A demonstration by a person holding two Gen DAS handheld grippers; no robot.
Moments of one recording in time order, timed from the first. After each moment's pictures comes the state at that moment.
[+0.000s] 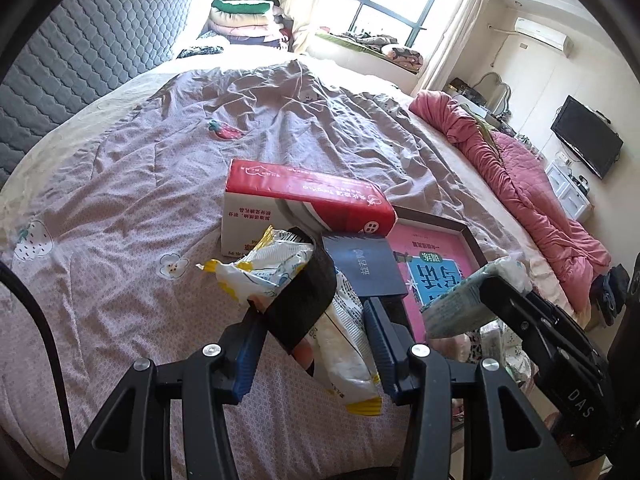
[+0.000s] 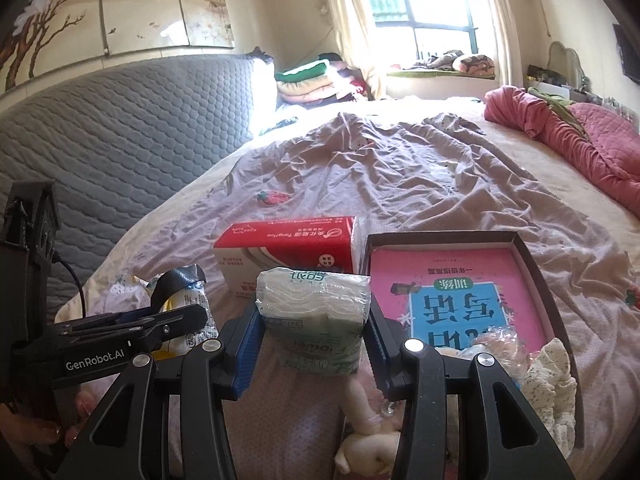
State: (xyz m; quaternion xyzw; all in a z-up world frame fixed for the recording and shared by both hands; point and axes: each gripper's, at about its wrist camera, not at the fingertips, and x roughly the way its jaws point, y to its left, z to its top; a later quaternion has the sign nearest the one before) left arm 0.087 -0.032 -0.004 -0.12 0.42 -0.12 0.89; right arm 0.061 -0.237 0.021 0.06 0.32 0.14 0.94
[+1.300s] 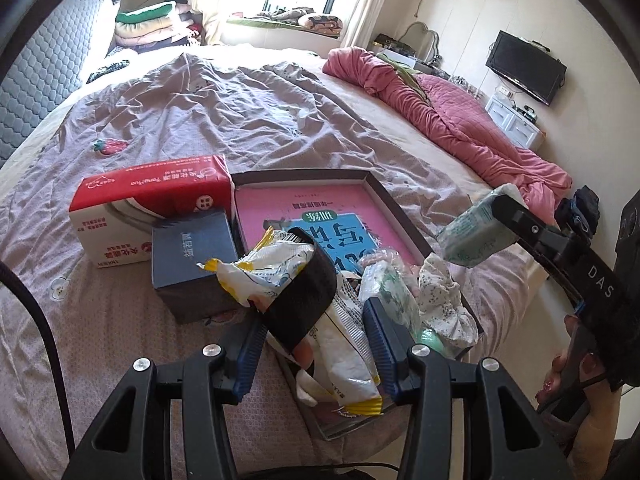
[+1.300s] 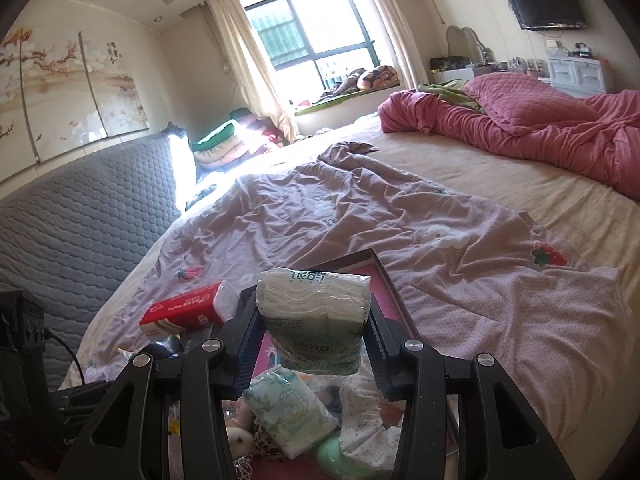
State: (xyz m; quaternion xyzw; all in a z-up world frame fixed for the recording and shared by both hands) left arm 0.073 -0.162 -0.003 -0.04 0.44 -0.23 0.87; right arm 0.019 -0.389 0.037 0.18 0.27 0.01 0.95
